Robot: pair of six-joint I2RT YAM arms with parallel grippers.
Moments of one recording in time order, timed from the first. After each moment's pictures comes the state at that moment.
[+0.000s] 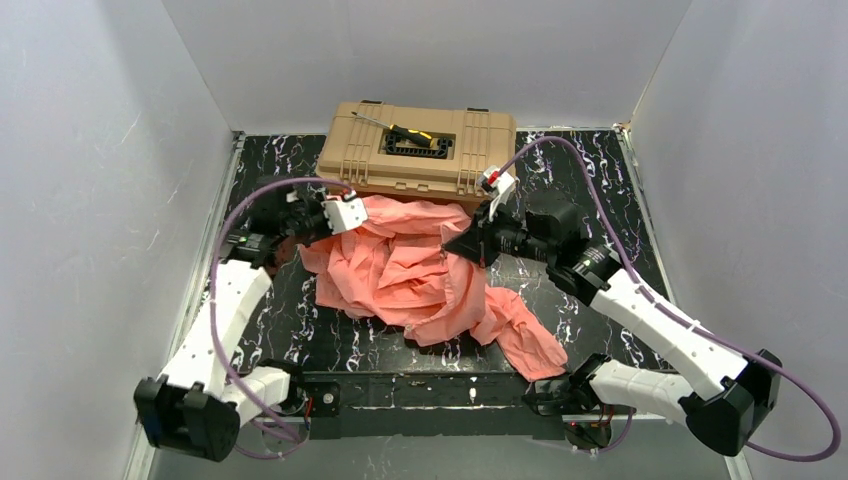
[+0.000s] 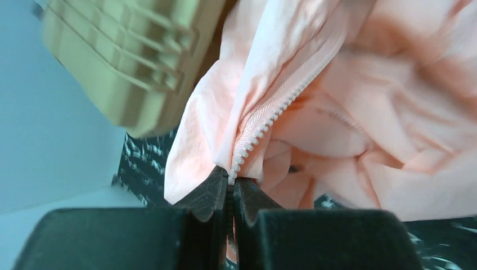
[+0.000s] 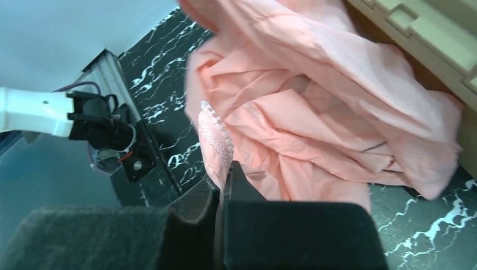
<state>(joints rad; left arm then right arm) -0.20 1.10 0.95 -0.52 0.27 1.08 0.75 1.03 0.98 -0.24 -0.40 0.29</state>
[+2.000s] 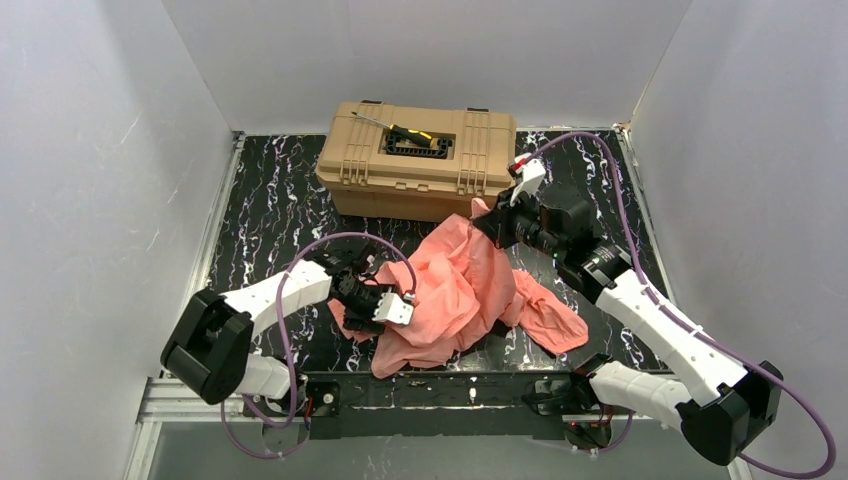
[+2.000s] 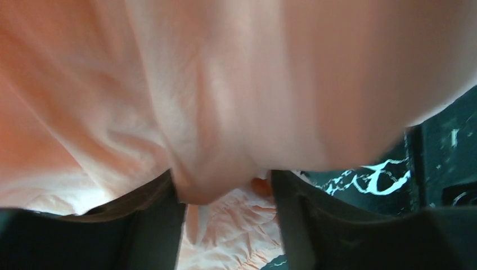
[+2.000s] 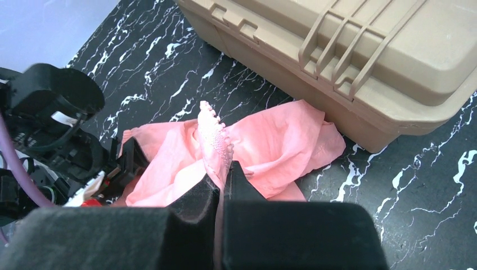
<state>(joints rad) -0.60 1.35 0.73 -0.75 0.48 1.27 0.63 1.02 0.95 -0.24 -0.14 0.26</state>
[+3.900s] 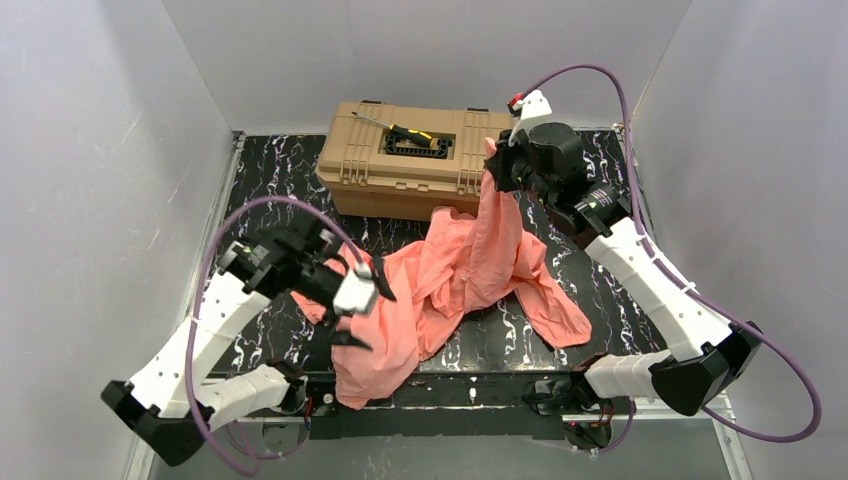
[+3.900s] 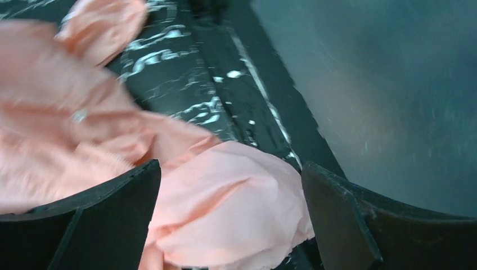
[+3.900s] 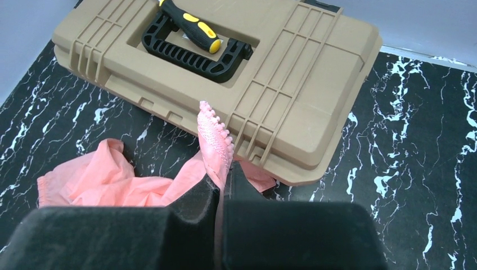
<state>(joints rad) -0.51 1.04 1.25 -1.35 1.05 1.10 0.62 1.28 1.44 -0.48 0.16 0.18</state>
